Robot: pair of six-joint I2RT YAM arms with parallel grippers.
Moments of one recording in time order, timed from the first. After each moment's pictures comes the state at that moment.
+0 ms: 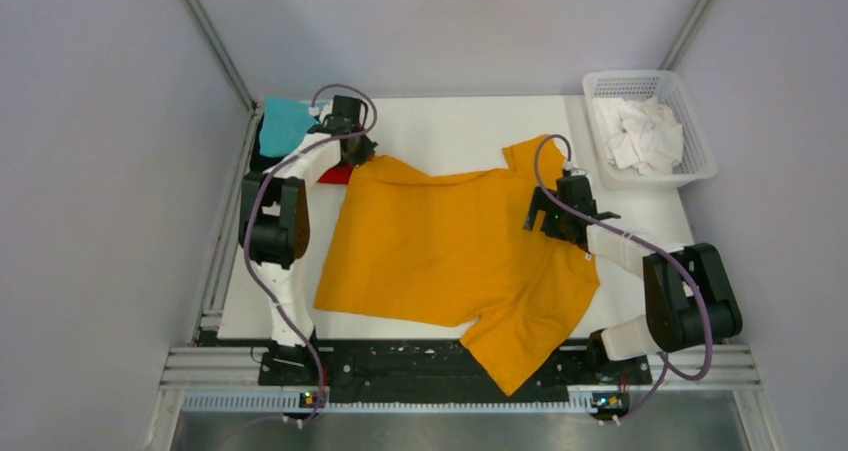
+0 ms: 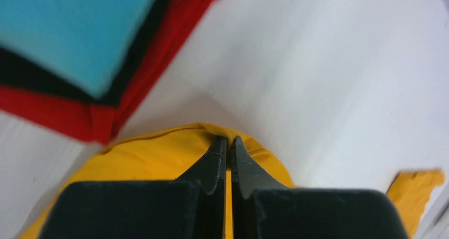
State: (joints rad) left arm -0.21 1.98 1.51 -0.41 -0.10 -0.85; right arm 0.23 1.43 0.65 -0.09 0.10 0.44
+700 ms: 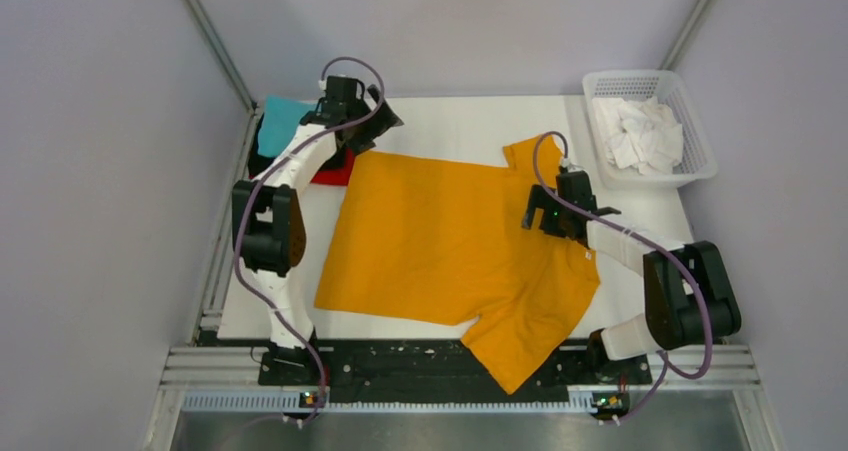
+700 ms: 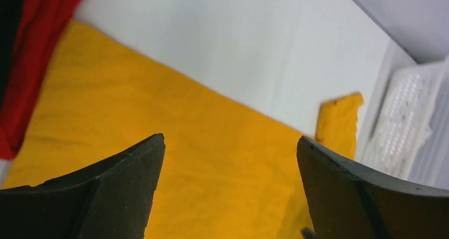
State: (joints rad) left arm -0.18 2.03 1.72 -0.42 0.12 -0.80; right arm 0.23 1.44 0.68 -0.12 0.07 0.42
